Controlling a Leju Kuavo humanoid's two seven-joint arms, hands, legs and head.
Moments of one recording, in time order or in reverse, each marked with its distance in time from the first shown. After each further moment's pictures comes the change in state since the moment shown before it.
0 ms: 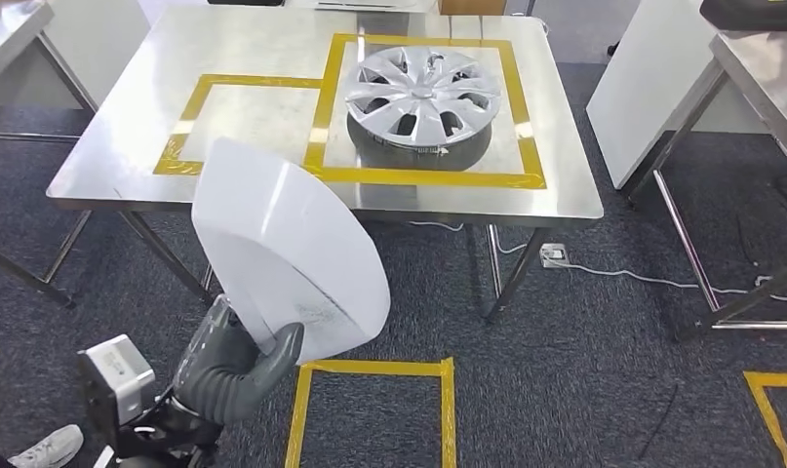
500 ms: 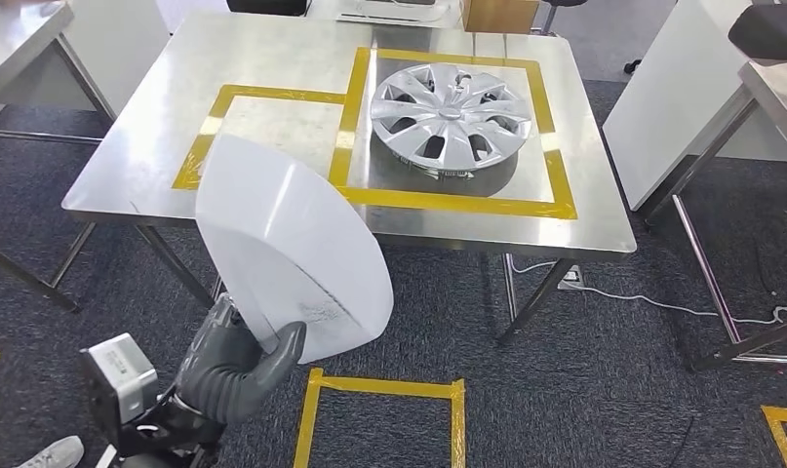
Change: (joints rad) left arm 0.000 -0.002 -0.001 -0.008 -0.003 0.001 0.002; right arm 0.001 -0.005 0.000 -0.001 0.000 0.000 -0.001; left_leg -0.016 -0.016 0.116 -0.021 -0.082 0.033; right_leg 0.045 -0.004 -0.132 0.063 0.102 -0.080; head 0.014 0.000
